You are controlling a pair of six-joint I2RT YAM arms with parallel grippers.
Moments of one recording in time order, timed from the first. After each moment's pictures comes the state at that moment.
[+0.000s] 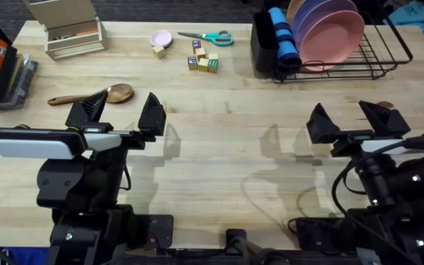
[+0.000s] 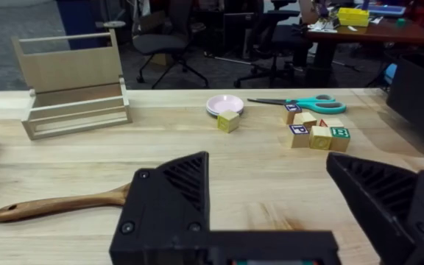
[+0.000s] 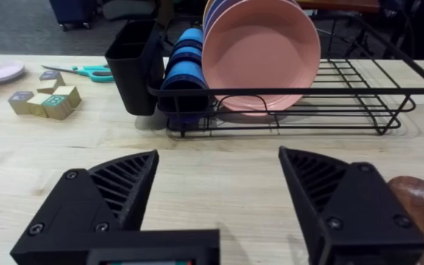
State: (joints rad) left arm -0.01 0.00 0.01 -0.02 0.00 -0.02; right arm 0.01 0.00 0.01 -0.10 -0.02 0.00
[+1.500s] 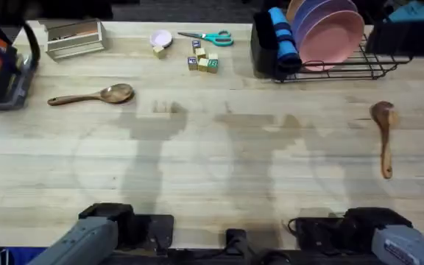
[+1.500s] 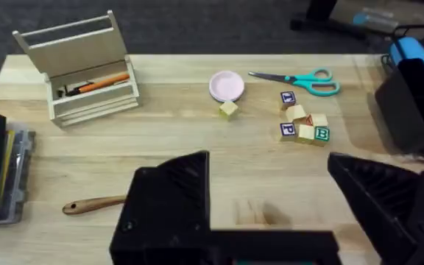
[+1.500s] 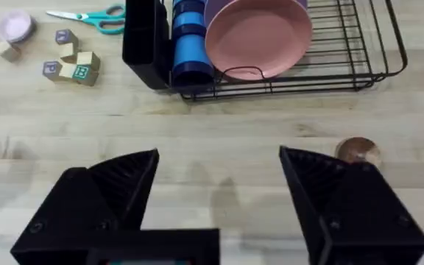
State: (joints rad) left arm -0.01 1.06 1.40 -0.87 0.00 -0.02; right arm 0.01 0.94 1.32 -1.04 -0.02 0.06
